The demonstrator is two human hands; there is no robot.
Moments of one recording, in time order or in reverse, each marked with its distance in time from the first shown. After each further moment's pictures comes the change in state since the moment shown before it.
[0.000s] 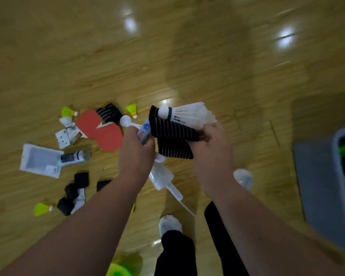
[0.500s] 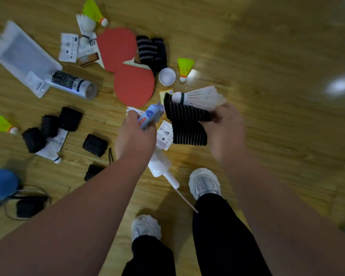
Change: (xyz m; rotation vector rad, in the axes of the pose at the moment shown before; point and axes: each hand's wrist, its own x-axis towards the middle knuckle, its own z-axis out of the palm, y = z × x) left_hand 0.122 -0.250 0.047 -0.012 0.293 -0.492; right_hand 0.139 0.157 0.240 -0.372 -0.517 -0.096
